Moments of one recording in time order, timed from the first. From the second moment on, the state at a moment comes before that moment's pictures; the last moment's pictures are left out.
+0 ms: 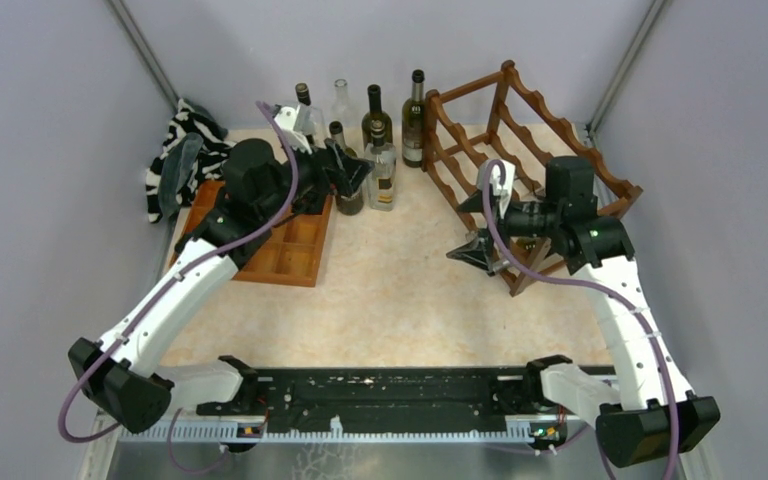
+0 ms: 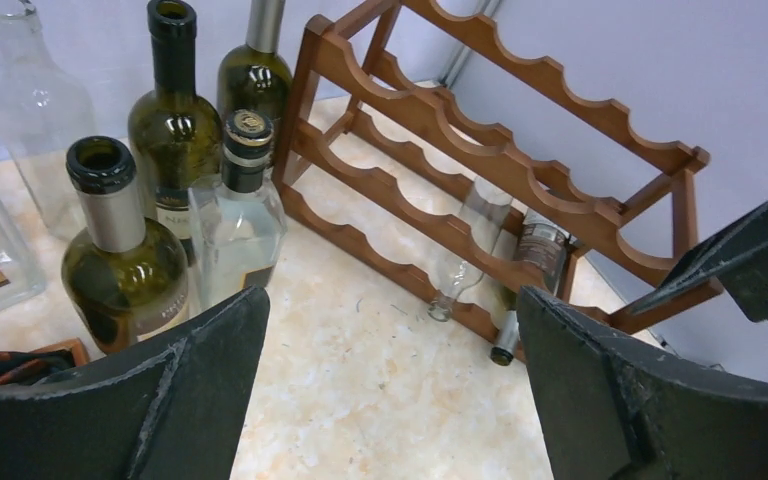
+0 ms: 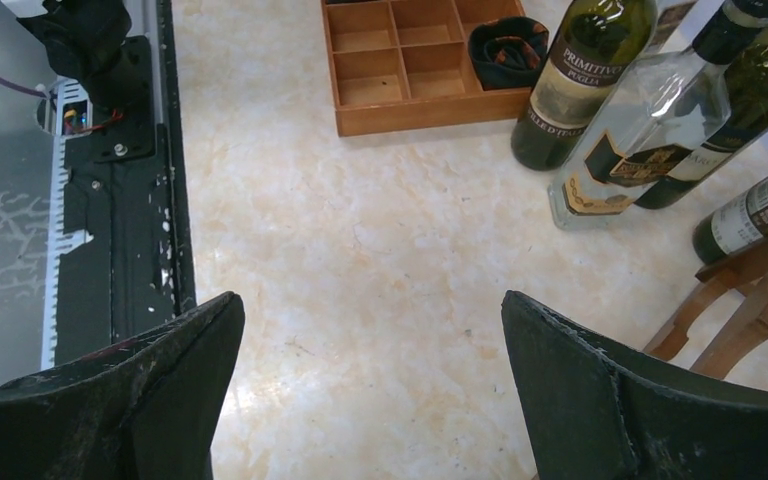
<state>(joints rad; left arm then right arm) -0.57 1.19 1.20 -0.06 0.12 -0.36 0.21 1.03 1.19 -0.75 -1.03 -0.58</state>
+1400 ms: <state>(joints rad) -0.57 2.02 2.15 -0.53 -0.13 0.00 0.18 1.28 1.34 -0.76 -0.91 -0.57</state>
